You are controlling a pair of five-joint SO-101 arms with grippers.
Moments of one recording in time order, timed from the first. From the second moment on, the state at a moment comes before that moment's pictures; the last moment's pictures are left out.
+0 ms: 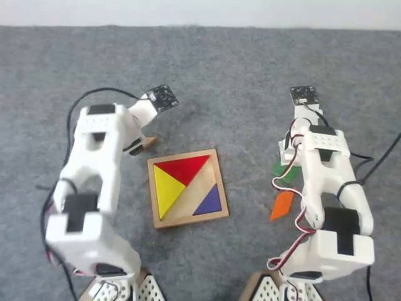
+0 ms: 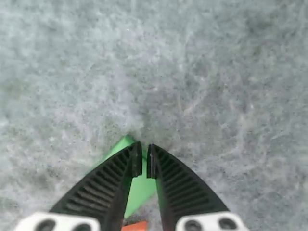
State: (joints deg) left arm -10.4 14.5 15.4 60.5 -56.0; right arm 2.8 3.5 30.9 48.9 11.1
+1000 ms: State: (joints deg) left arm -8.5 31.8 -2.3 65.9 -59.5; right arm 2.8 3.5 30.9 48.4 11.1
